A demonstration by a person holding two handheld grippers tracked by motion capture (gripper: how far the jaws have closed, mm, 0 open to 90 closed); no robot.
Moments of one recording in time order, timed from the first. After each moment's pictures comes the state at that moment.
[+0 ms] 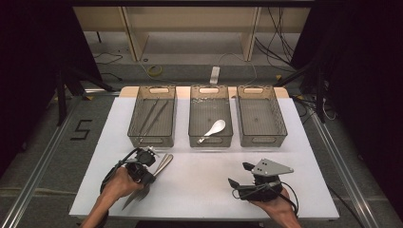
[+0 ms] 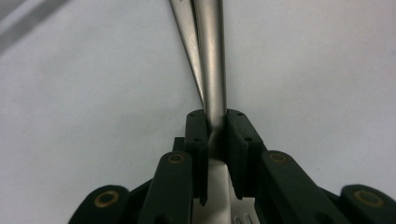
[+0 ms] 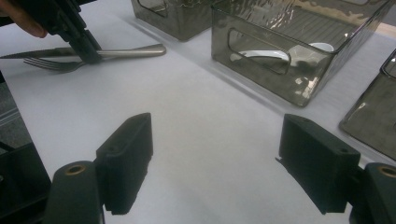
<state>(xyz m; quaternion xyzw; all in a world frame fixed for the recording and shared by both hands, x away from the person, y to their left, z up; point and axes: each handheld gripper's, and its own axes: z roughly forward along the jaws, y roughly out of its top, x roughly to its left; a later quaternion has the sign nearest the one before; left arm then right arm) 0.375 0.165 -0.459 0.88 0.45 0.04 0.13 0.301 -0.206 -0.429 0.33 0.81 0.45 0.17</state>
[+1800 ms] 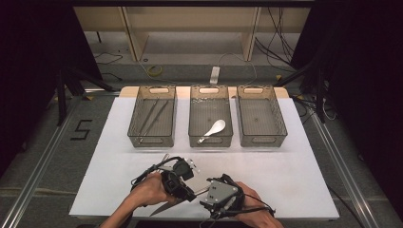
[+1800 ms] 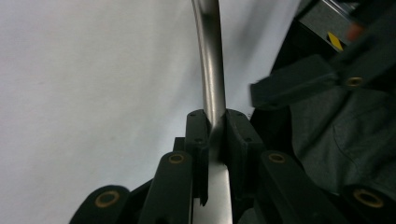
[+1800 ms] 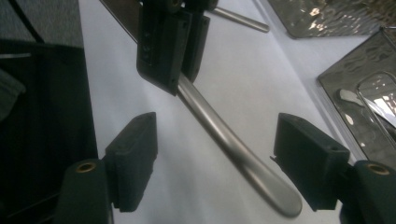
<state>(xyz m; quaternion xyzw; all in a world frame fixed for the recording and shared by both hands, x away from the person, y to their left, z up) 0.336 0.063 -0.425 0.94 0.25 -0.11 0.21 0.280 -0.115 -0.450 0.09 0.91 0.34 0.21</state>
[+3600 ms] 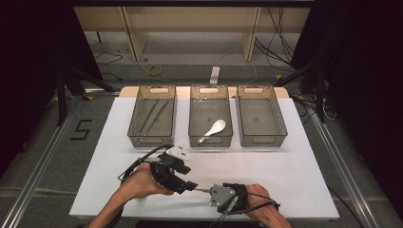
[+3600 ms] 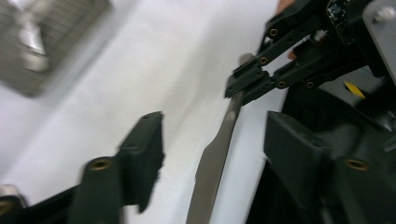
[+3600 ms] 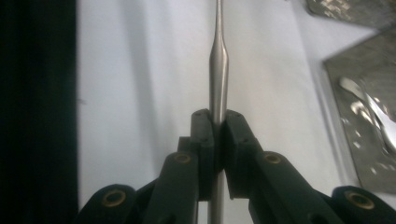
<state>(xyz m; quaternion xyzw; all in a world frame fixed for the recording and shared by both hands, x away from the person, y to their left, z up) 0.338 0.094 -0.378 0.91 0.23 0.01 0.35 0.290 -0.129 -0.452 0.02 0.94 0.26 0.24</state>
